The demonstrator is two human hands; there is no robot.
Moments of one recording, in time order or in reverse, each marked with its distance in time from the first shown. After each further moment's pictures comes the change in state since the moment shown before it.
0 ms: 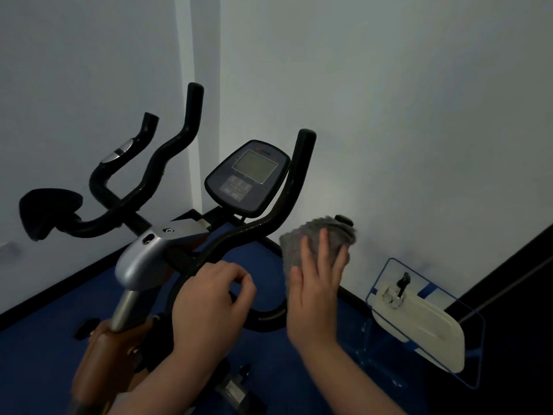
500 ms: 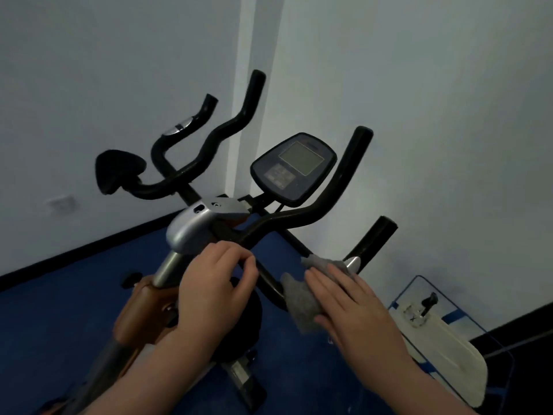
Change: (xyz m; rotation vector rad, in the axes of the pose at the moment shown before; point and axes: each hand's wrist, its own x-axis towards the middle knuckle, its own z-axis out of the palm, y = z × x) left_hand -0.022 -0.030 -0.023 -0.078 0.216 0.028; right_hand -0.007 0.021 -0.058 -0.567 -0.490 -0.699
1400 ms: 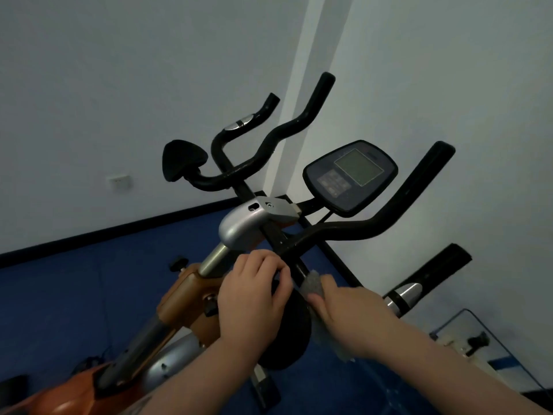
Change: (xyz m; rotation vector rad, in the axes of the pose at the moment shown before) left_hand -0.018 -0.018 0.009 0.166 0.079 -0.159; right_hand 0.085 -0.038 0.011 0.002 -0.471 -0.158
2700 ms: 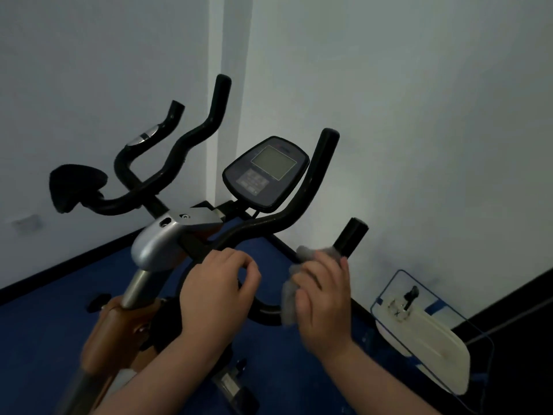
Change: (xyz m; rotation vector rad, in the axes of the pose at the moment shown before) left_hand 0.025 0.057 0.015 -0.034 -0.239 0.067; right_hand -0.031 0.043 0.066 0.253 1.075 0.276
